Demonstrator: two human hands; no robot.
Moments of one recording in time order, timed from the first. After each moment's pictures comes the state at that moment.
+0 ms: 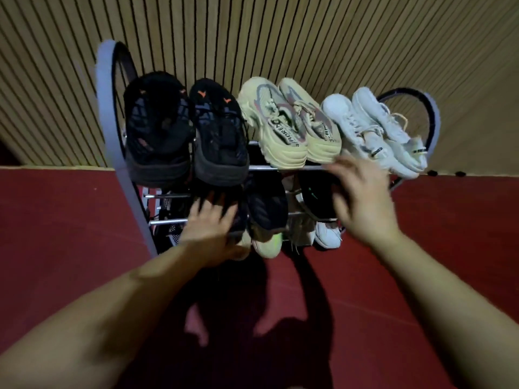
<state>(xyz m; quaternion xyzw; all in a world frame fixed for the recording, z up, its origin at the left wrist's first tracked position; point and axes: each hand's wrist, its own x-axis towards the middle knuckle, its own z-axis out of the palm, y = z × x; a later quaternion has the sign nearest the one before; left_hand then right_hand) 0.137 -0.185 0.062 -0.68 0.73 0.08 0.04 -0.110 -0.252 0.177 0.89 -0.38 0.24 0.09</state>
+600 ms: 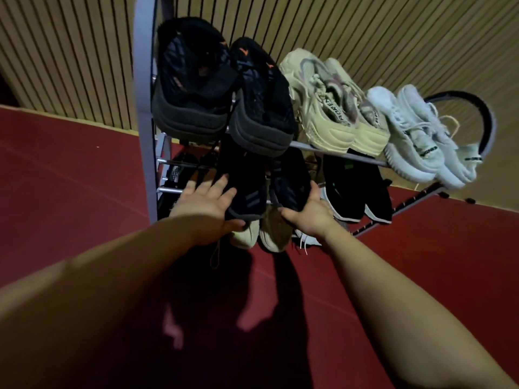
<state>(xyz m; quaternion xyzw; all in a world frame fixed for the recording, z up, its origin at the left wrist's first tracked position) 0.164 -0.179 0.038 -0.72 0.68 0.14 0.01 -0.034 -0.276 0.065 0.69 -0.68 -0.01 -0.24</state>
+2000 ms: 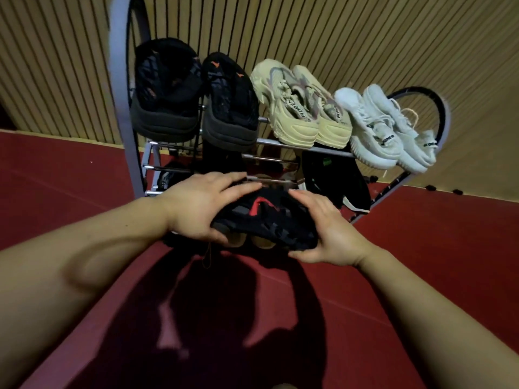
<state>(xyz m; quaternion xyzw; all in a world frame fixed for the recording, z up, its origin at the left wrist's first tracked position) 0.166 -0.165 0.094 -0.54 0.84 0.04 -0.03 -0.111 -0.229 0.107 0.94 -0.32 0.06 -0.11</state>
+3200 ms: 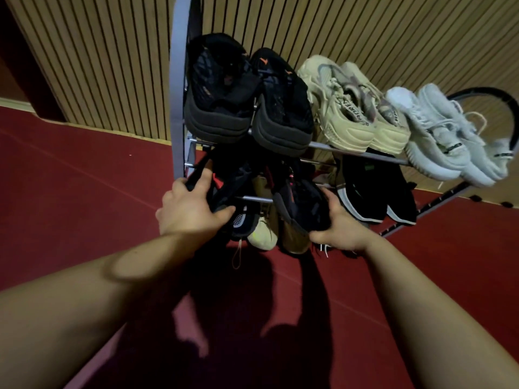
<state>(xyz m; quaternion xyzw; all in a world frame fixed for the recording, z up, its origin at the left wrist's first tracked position) 0.184 -0.132 0.052 -0.85 0.42 0.19 -0.24 -0.054 -0.260 0.071 0.78 -0.55 0.00 -0.30</state>
